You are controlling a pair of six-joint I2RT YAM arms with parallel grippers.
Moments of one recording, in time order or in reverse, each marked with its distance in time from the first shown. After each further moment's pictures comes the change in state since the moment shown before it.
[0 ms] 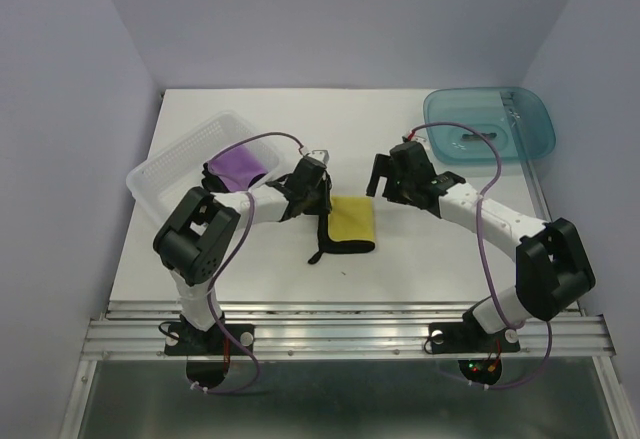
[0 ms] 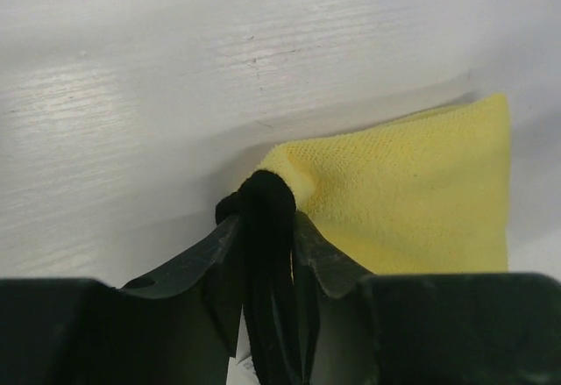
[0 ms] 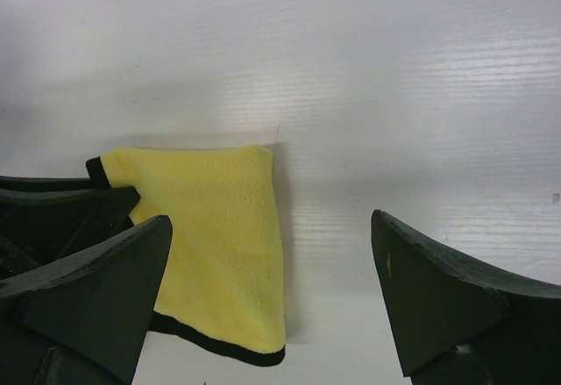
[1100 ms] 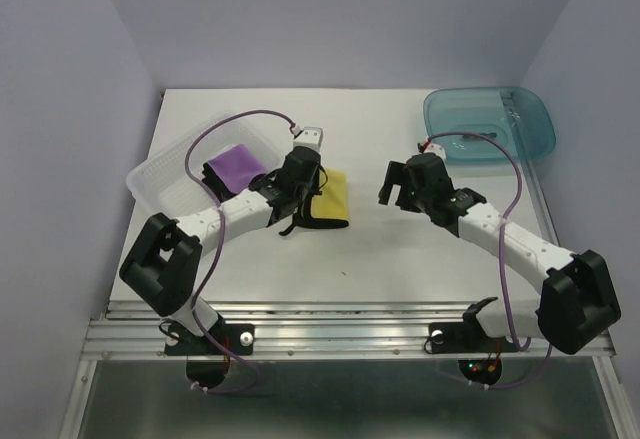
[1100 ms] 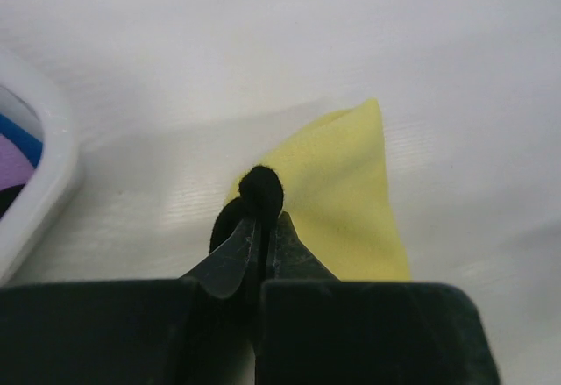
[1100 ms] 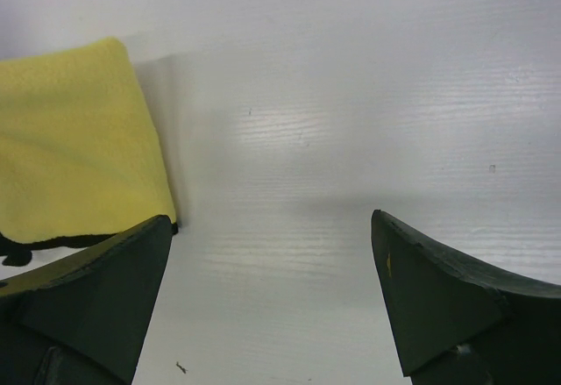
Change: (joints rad) left arm -0.037 -0.219 -0.018 0.020 -0.264 0.171; right arm -0.012 -0.183 -0.138 0.019 0.023 -0.035
